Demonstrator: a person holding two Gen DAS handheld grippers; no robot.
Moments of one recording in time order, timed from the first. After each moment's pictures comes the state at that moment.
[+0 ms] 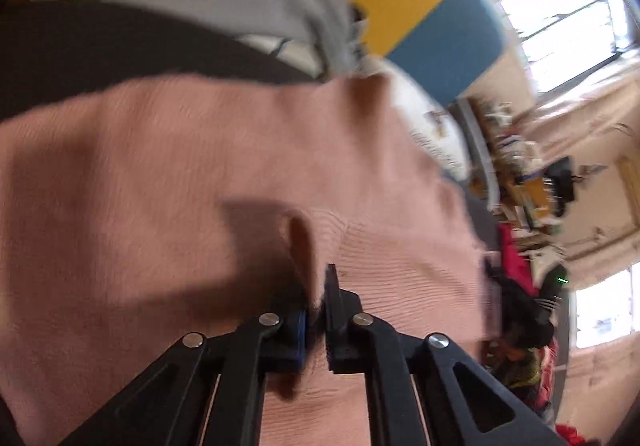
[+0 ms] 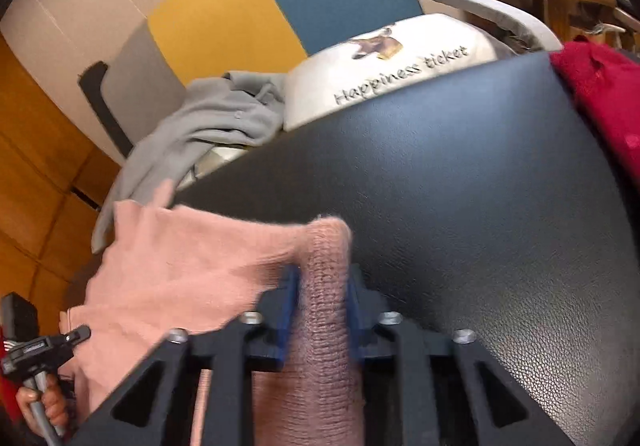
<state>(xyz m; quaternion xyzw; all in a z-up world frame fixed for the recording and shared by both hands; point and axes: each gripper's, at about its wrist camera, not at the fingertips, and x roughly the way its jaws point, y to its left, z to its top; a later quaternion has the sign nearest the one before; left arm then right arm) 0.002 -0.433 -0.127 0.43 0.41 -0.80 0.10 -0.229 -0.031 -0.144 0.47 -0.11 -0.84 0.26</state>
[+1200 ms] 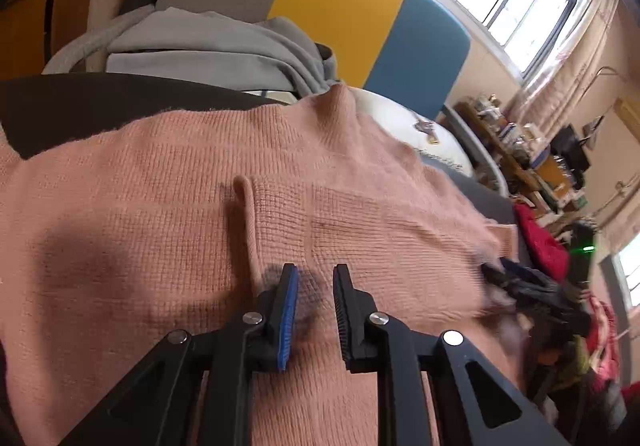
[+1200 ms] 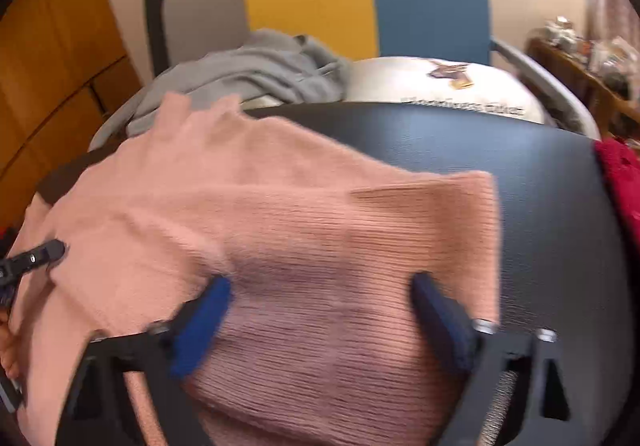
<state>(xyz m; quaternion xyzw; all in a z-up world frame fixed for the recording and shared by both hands) 0.048 -0.373 -0.098 0.36 0.28 -0.88 0.12 -0.161 -0.108 -0.142 0.43 0.09 -0.84 0.32</state>
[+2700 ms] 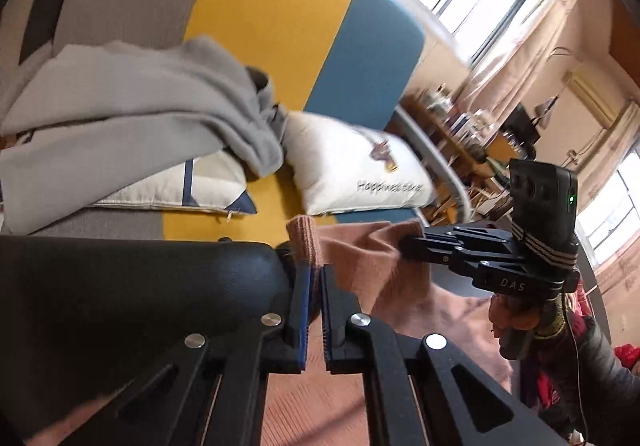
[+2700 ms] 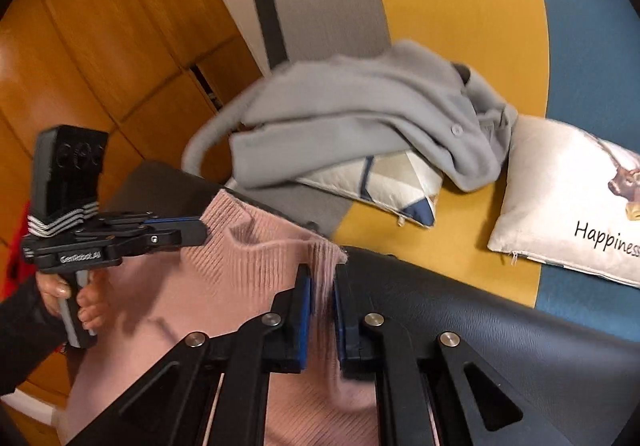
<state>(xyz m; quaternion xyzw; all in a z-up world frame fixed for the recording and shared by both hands) -0.095 -0.466 -0.054 0.36 0.26 -0.90 0.00 -0.268 -0.271 -0.076 0.41 0.08 -0.73 0.53</state>
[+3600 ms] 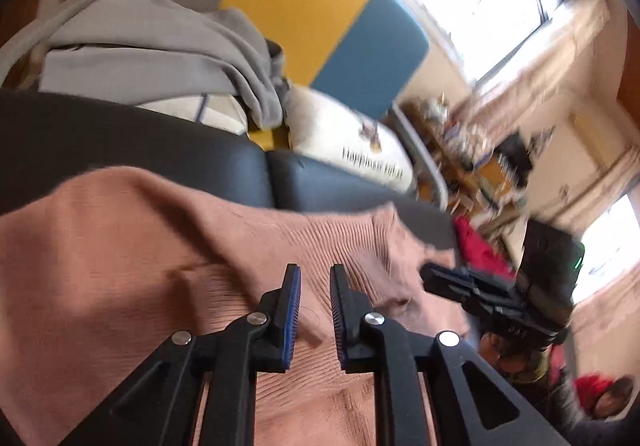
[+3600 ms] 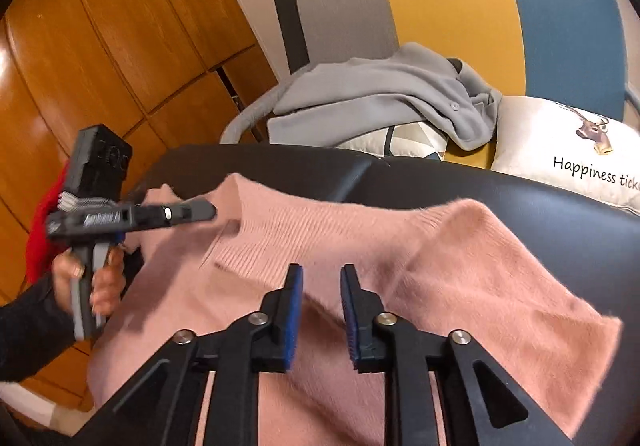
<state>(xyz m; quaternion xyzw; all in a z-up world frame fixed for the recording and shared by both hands) -0.023 -0.402 -0.085 0.39 0.32 -0.87 0.01 -0.136 -0.195 -0.087 0.41 0.07 -0.75 0.52</state>
